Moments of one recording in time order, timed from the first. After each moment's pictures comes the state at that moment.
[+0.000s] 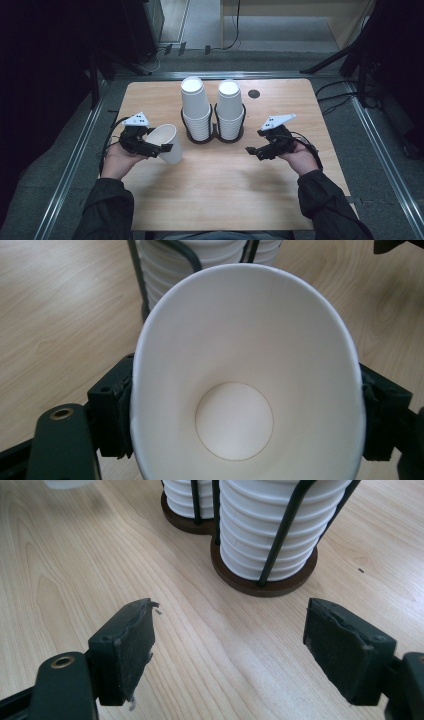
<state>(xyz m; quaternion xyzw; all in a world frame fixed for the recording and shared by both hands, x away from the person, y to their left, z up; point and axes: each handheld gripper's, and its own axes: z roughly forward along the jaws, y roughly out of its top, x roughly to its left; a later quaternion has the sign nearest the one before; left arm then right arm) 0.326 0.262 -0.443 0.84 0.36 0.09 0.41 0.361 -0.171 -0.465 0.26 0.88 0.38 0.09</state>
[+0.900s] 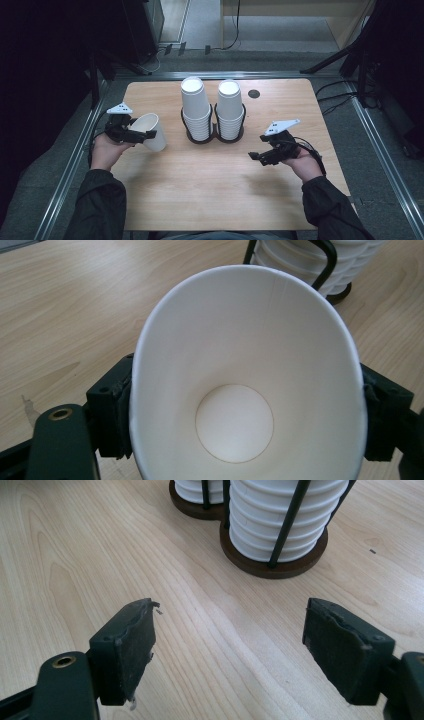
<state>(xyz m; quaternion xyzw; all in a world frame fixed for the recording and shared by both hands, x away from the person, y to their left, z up) 0.359 0.311 -0.448 0.81 0.42 0.12 0.39 0.349 -0.180 -0.472 0.27 0.88 0.38 0.08</state>
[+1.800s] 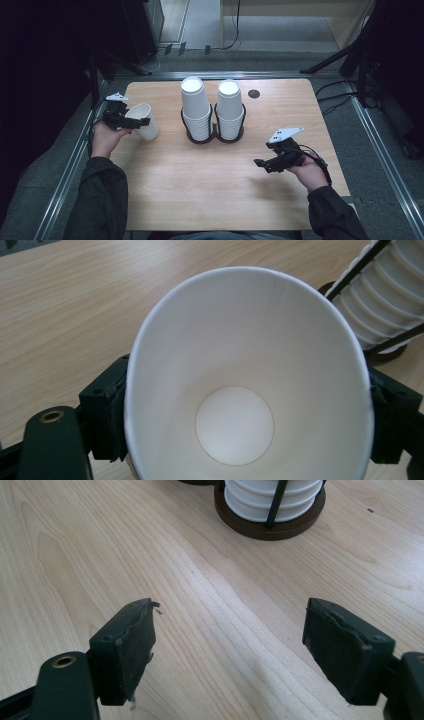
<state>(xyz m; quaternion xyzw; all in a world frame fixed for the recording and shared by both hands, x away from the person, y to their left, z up) 0.407 0.339 -0.463 0.79 0.48 0.15 0.36 0.333 -0.193 -0.483 0.29 0.88 0.36 0.09</state>
